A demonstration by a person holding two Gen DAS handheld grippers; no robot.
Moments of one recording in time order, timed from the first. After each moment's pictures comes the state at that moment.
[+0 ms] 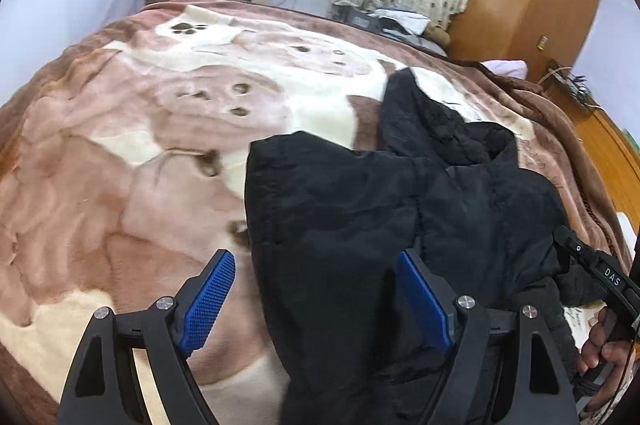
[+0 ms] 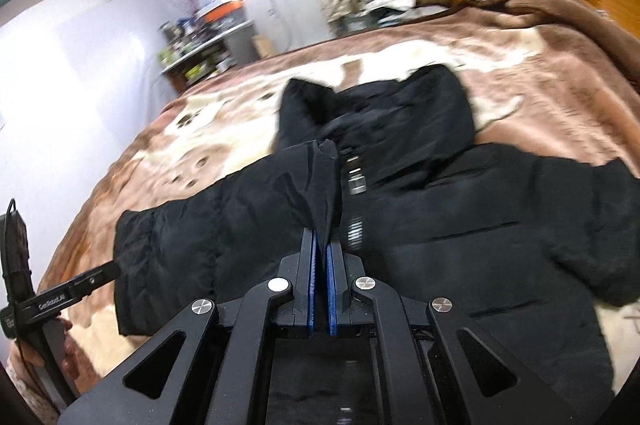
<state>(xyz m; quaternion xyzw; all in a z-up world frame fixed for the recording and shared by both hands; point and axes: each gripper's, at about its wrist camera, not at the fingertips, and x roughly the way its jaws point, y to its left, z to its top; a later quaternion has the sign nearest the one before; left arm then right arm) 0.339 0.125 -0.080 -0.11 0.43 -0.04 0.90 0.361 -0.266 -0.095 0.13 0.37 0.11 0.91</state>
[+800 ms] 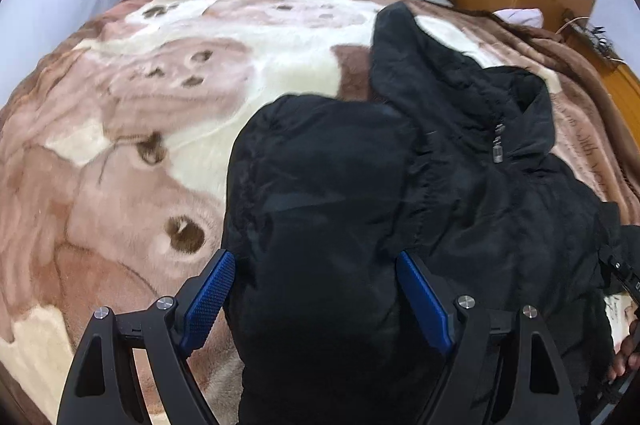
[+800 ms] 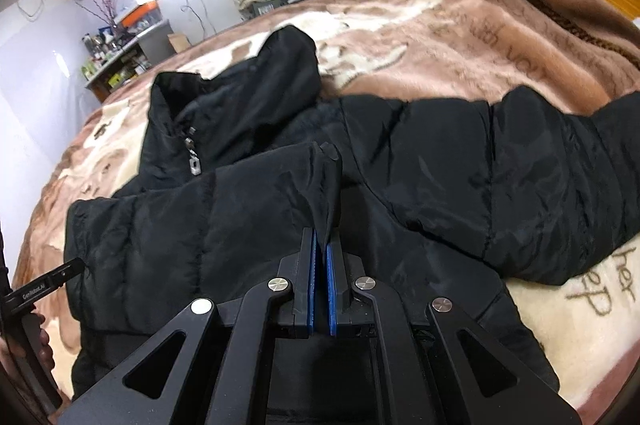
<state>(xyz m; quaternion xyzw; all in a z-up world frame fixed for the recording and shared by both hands) 0.396 0.067 -0.146 -0.05 0.49 -0.01 0.87 0.360 -0.364 -0.146 0.14 0.43 -0.01 0.89</state>
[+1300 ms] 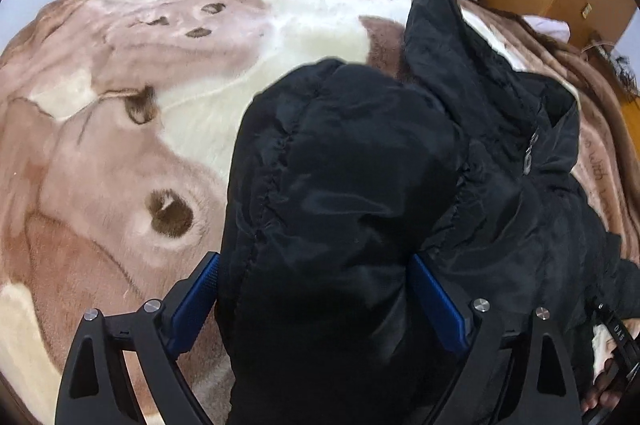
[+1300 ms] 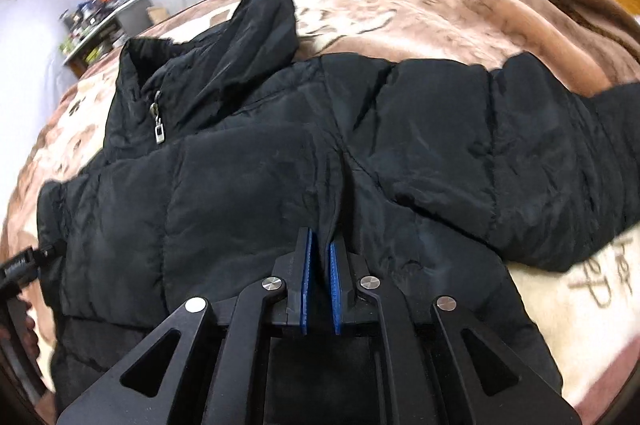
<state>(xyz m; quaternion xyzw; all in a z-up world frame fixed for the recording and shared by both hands) 0.418 0.081 -0.167 -0.11 0.52 0.00 0.85 0.366 -0.366 -0.163 0.13 0.47 -0.04 0.87</state>
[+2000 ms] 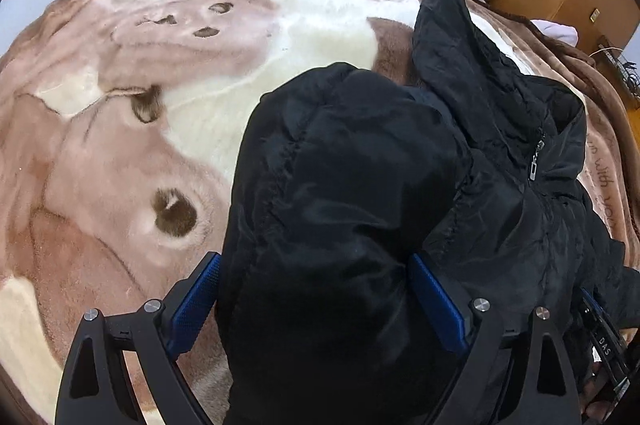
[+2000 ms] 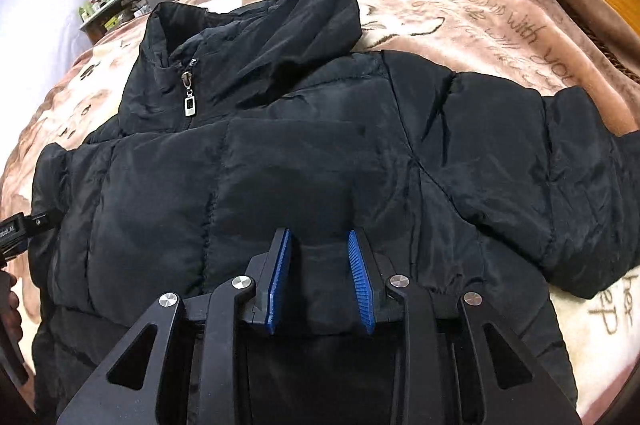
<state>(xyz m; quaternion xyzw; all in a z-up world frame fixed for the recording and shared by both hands) 0.420 0.079 -0.170 -0.11 0.53 0.02 0.84 0.385 -0.327 -0.176 0.06 0.48 0.00 0.87</state>
